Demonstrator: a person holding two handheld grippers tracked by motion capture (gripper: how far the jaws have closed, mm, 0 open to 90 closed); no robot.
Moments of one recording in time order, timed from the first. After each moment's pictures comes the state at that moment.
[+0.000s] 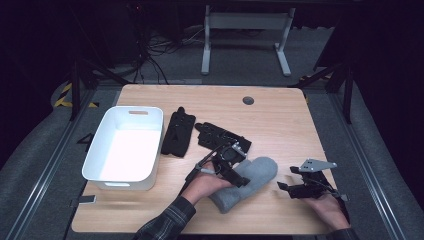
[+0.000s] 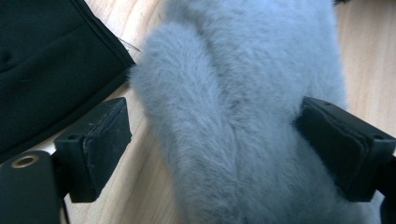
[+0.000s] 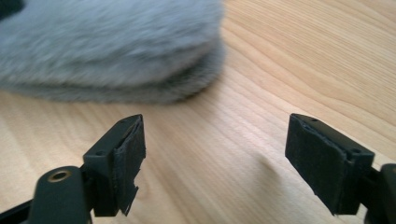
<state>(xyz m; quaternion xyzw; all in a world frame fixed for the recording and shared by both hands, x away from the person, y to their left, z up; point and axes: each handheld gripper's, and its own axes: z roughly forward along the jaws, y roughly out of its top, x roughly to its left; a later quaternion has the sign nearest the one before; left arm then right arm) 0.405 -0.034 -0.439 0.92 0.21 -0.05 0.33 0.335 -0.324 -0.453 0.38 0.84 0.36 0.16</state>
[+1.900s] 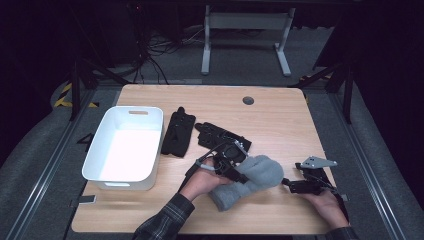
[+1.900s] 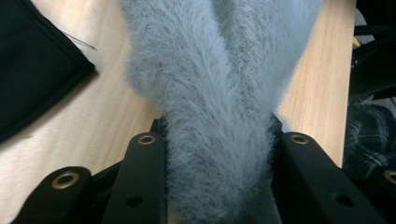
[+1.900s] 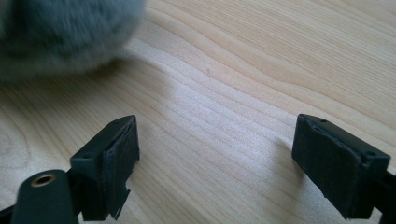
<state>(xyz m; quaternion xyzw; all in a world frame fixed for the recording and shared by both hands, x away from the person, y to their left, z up) 0.406 -0.032 -0.411 0.93 0.18 -0.11 0.30 0.348 -0.336 -0.469 0.41 0.82 0.35 0.20</state>
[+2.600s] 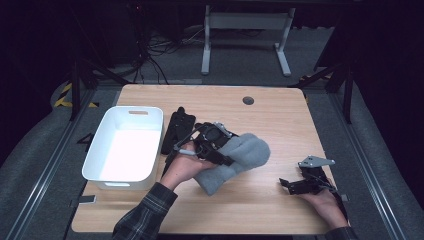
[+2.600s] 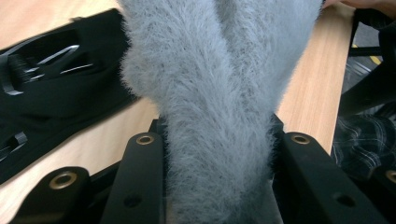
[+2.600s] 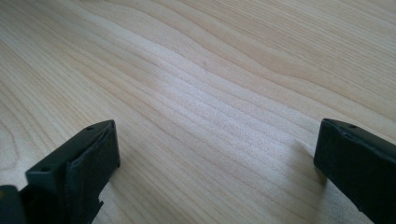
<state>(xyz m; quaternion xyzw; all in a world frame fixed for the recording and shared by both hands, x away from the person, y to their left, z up) 0.418 0.024 -0.353 0.92 0.22 -0.06 0.33 0.351 -0.334 -0.470 0.42 0.82 0.34 0.19</state>
